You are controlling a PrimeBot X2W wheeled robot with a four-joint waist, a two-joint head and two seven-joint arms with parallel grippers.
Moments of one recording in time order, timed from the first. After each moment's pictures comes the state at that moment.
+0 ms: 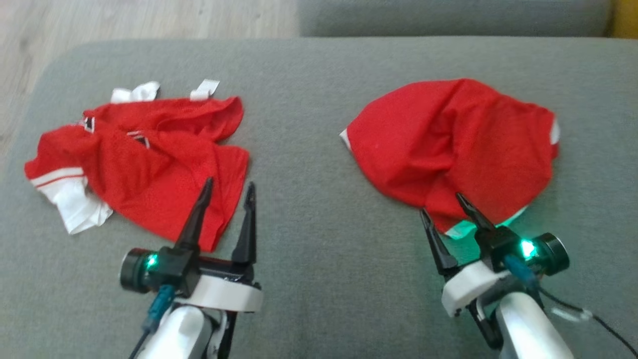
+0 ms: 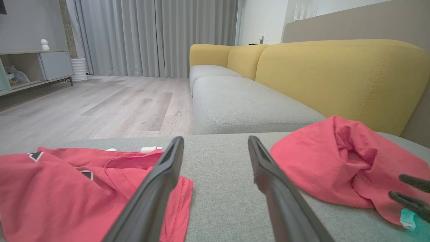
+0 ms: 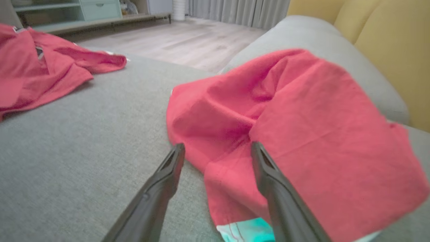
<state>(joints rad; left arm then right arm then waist) -0.20 0.22 -0.51 0.16 -0.38 0.17 -0.25 -0.16 -0.05 0.17 0.41 -0.14 0.13 -0.19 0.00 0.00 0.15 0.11</state>
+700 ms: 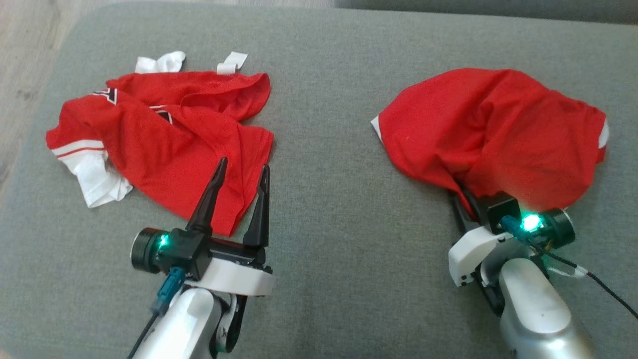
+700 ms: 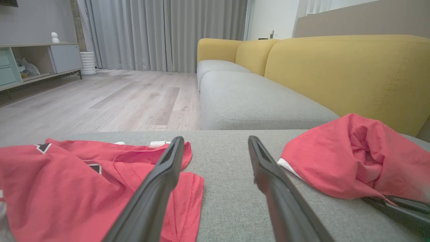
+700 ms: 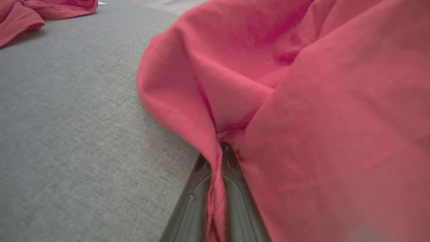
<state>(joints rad) -0.27 0.18 -0.52 0.19 -0.37 0.14 -0.25 -0.37 -0.05 0.12 0.71 -0.20 0.13 -0.17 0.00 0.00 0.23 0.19</state>
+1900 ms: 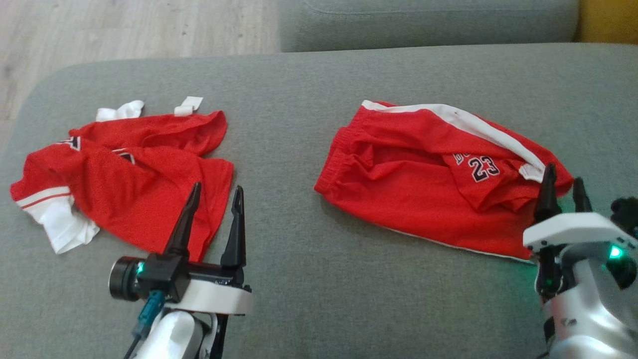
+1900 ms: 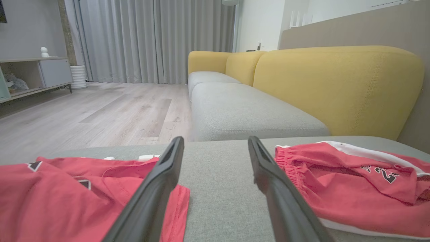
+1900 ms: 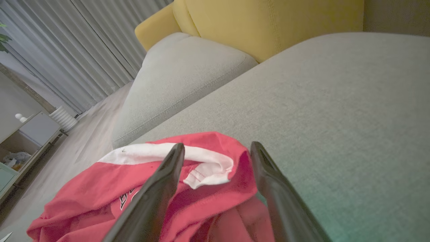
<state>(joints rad) -0.17 0.21 -0.46 0.16 -0.36 0.16 -0.25 -0.43 -0.06 -0.24 0.82 0.38 0.13 -0.23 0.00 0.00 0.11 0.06</state>
